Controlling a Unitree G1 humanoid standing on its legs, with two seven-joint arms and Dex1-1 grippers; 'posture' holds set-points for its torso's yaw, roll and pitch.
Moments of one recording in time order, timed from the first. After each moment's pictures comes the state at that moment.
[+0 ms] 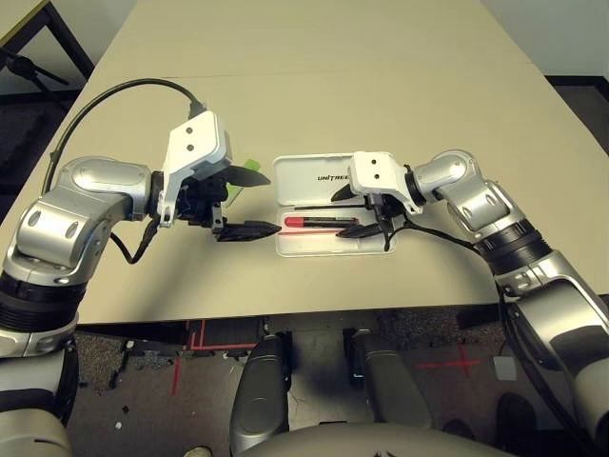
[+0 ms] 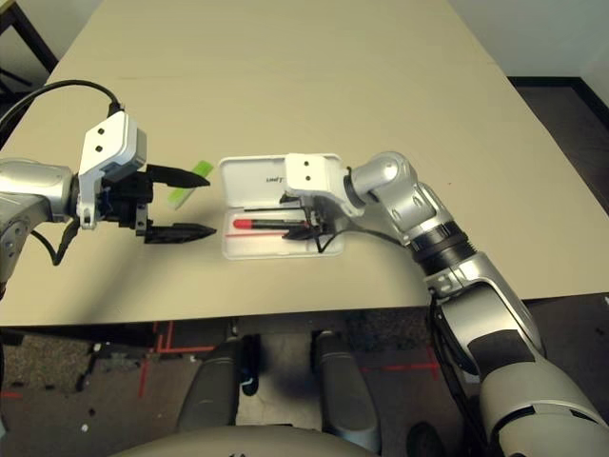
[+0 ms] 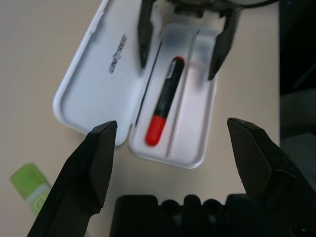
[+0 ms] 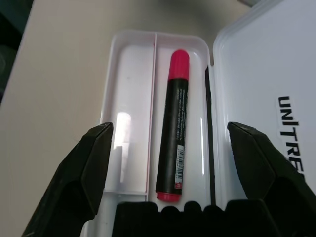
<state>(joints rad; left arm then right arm) -0.57 0.91 -0.06 -0.25 -0.44 0.74 -1.16 -0.84 -0.47 0.38 0.31 0.05 0.20 1.33</state>
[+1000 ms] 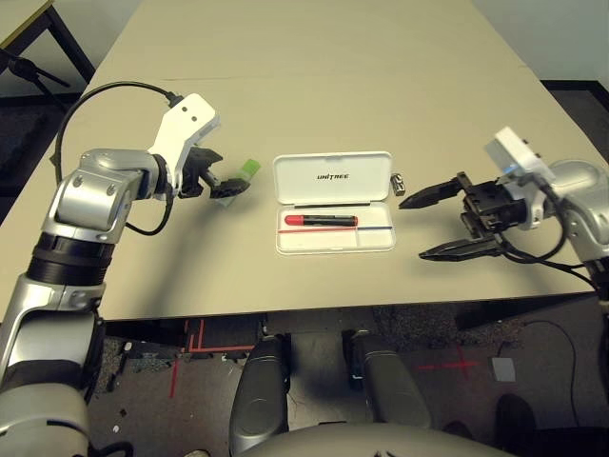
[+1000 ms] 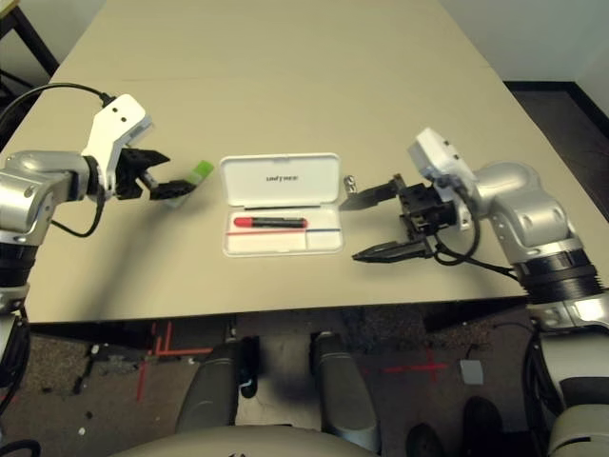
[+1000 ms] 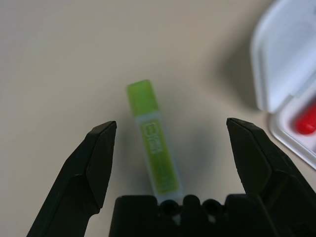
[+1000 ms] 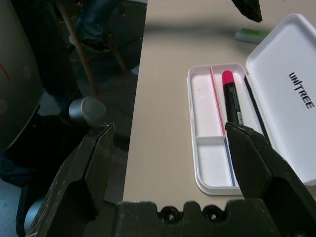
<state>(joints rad) -0.78 0.74 -0.15 0.18 -0.18 0.86 -0.81 -0.58 -0.89 0.16 0.18 0.65 0.23 1.61</state>
